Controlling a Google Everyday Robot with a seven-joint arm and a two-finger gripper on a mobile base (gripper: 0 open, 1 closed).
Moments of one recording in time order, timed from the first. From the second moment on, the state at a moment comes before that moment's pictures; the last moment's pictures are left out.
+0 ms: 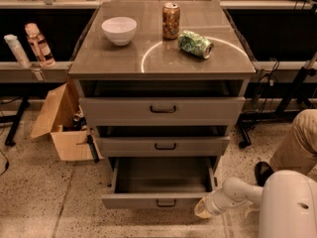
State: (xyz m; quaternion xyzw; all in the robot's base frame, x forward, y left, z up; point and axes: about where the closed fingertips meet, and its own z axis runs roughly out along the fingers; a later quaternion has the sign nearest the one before) arm 0.482 -0.202 0.174 -0.60 0.76 0.20 0.17
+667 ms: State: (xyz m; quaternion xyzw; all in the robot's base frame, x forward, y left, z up) arm 0.534 -0.195 0.188 -0.62 0.74 0.19 0.18
